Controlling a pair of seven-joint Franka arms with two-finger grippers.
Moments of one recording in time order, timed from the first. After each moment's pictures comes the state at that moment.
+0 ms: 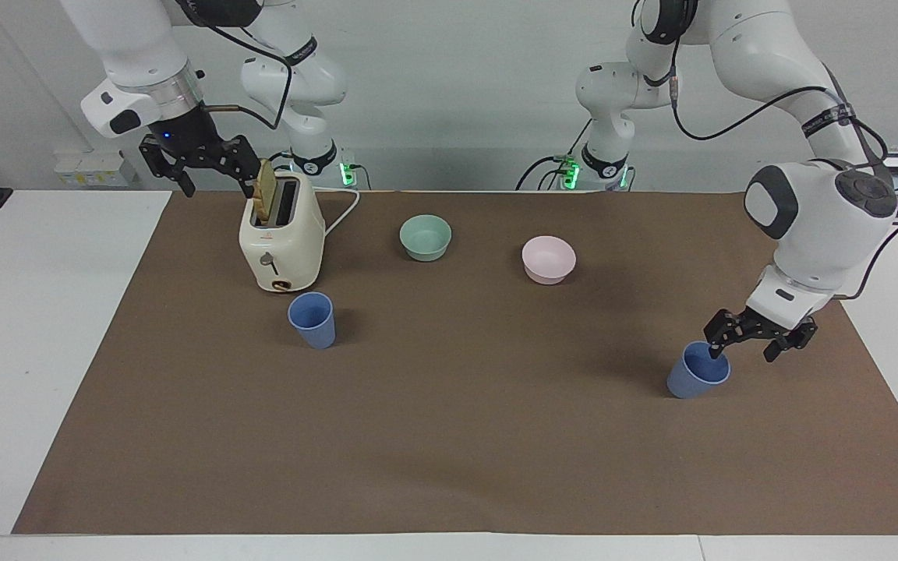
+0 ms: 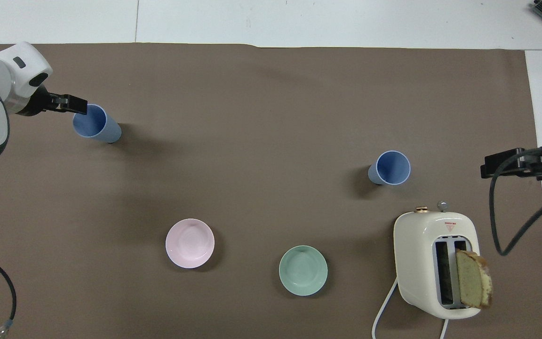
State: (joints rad) left arm 0.00 0.37 0.01 -1.62 -0.02 2.13 0.17; right arm -0.08 -0.07 0.09 -1.61 0.02 1.52 0.06
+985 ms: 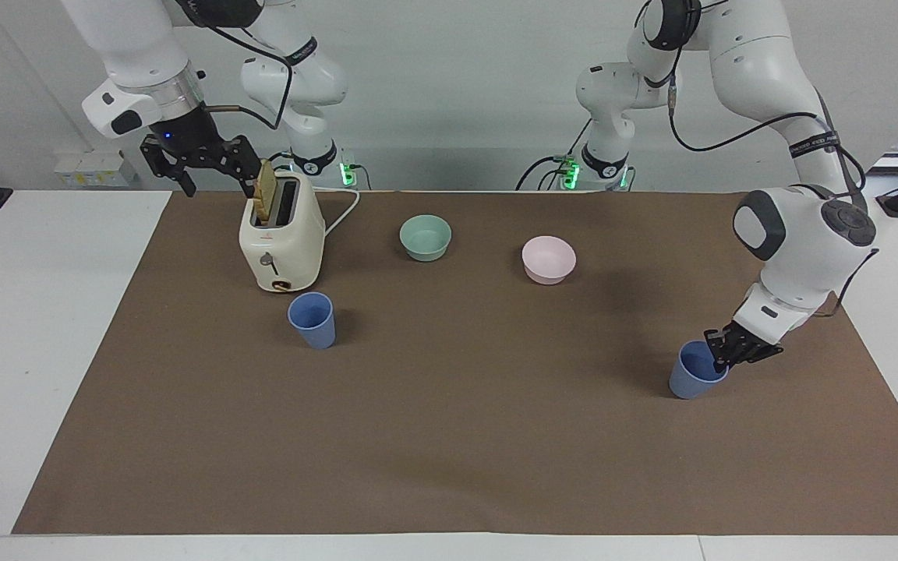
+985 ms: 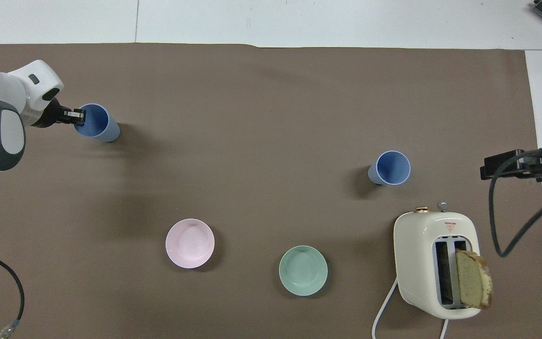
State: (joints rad) left arm 0.02 0.38 0.00 -1.70 -0.08 2.21 0.21; right arm -0.08 -0.07 0.09 -1.62 0.02 1.52 0.06
